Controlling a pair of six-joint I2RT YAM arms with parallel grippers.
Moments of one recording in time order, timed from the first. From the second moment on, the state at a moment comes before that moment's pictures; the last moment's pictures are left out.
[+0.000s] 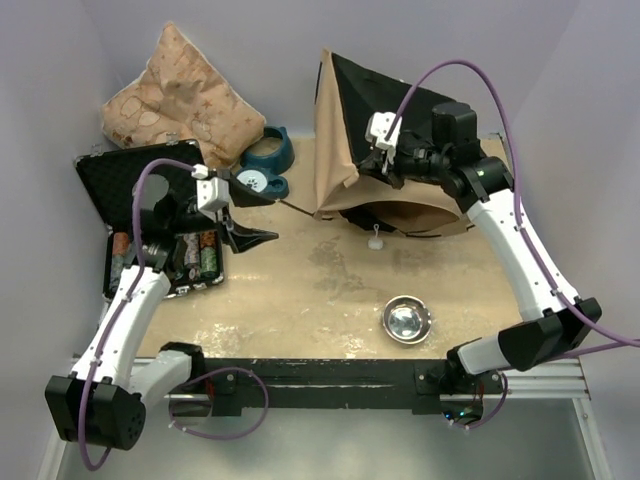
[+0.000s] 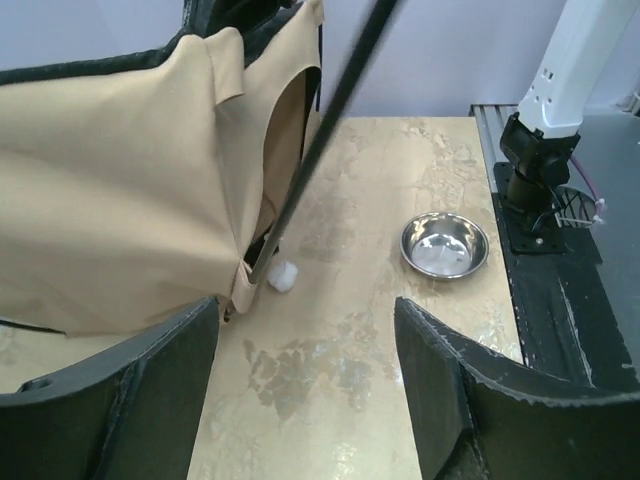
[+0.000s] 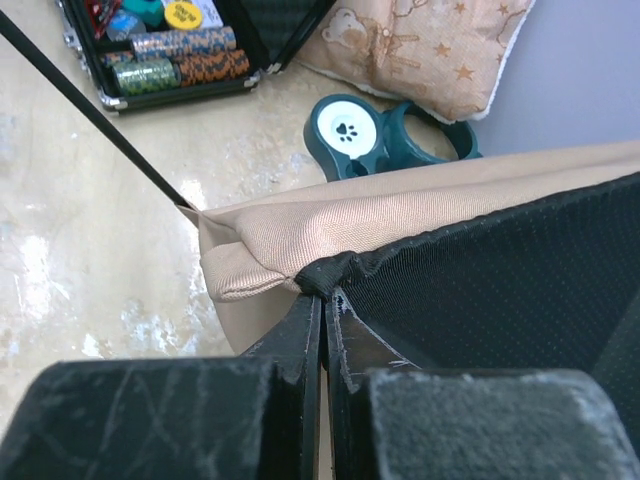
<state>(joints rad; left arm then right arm) -0.13 1.00 0.91 0.03 1.26 0.17 0.36 1.43 1.63 -0.65 -0.75 -0.68</state>
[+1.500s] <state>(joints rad) -0.24 1.18 1.02 0.95 1.07 -0.74 0.37 1.45 1.68 -0.72 -0.80 -0.71</state>
